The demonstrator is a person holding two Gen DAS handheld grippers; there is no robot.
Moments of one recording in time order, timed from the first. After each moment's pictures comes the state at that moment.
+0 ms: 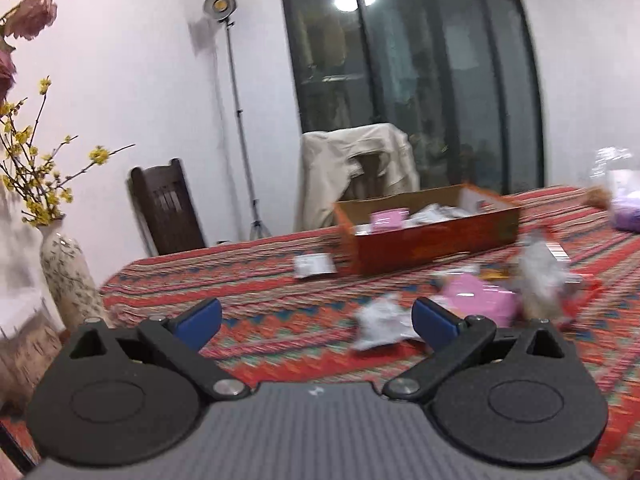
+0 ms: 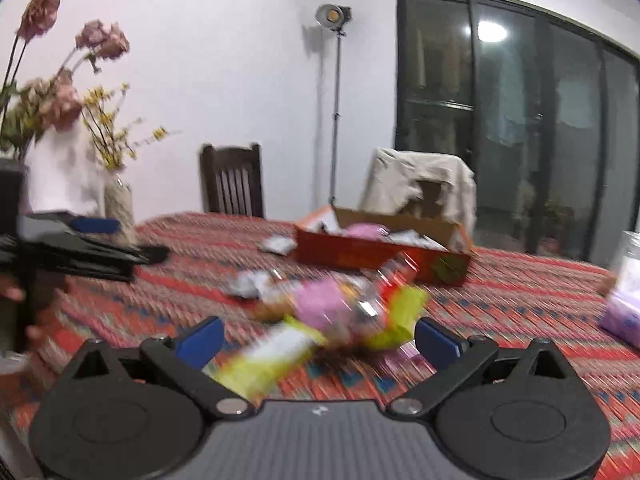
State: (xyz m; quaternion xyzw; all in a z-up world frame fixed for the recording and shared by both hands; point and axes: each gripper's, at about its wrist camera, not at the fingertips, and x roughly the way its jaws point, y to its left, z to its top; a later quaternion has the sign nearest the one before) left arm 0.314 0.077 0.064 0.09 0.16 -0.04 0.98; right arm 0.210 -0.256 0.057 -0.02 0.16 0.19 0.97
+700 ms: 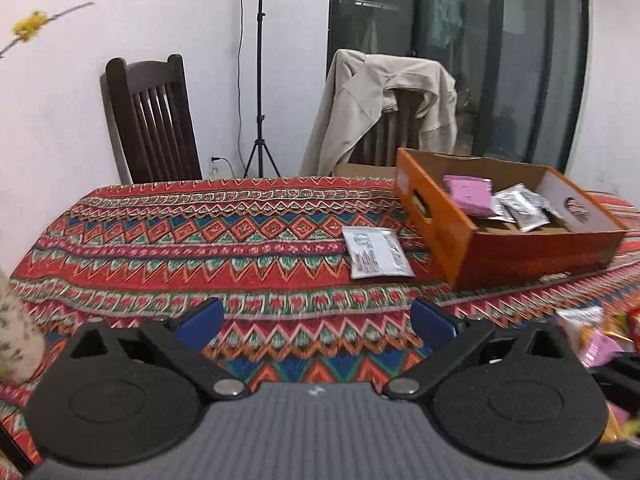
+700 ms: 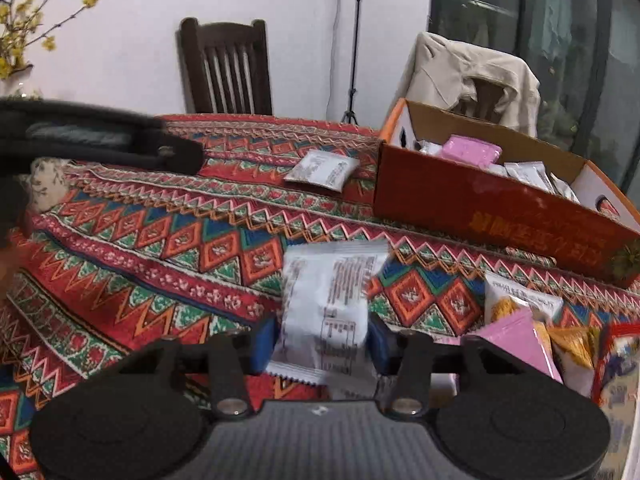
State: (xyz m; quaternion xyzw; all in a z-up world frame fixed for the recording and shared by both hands) left arm 0.536 0.140 0.033 0.01 0.29 -0.04 0.96; right arm 0.458 -0.085 -0.014 -0.06 0.32 0.17 0.93
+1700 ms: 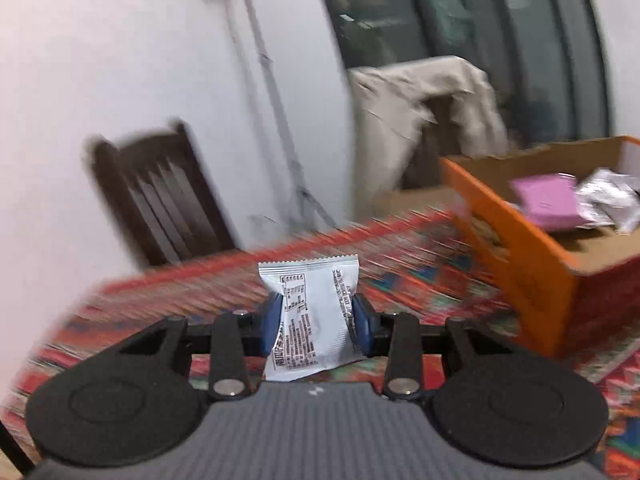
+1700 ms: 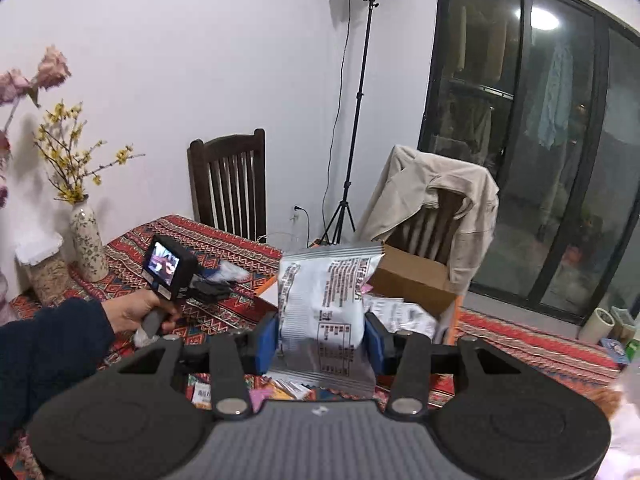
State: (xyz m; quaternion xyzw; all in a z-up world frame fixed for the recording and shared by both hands) left arm 0.625 0.096 0.006 0.14 0.20 0.06 0.97; right arm 0.362 -0.319 0.234 -0.10 0.23 0.20 0.95
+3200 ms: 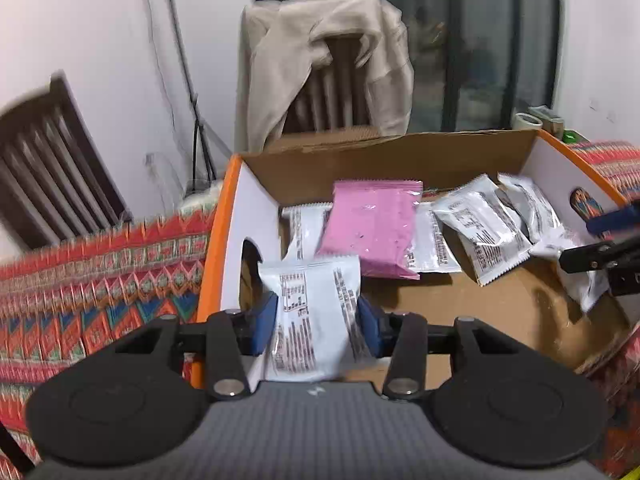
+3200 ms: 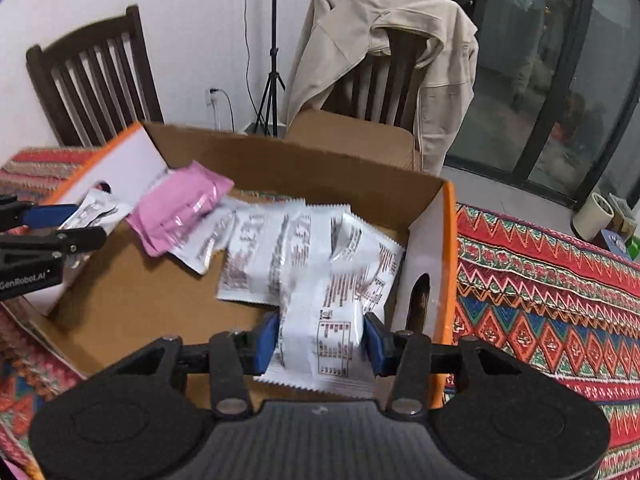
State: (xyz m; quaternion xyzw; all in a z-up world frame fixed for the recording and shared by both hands) left arm 0.696 -0.061 0.013 0.11 0.34 -0.07 0.93; right arm 0.704 -0.330 0.019 -0.09 0.42 0.12 0.90
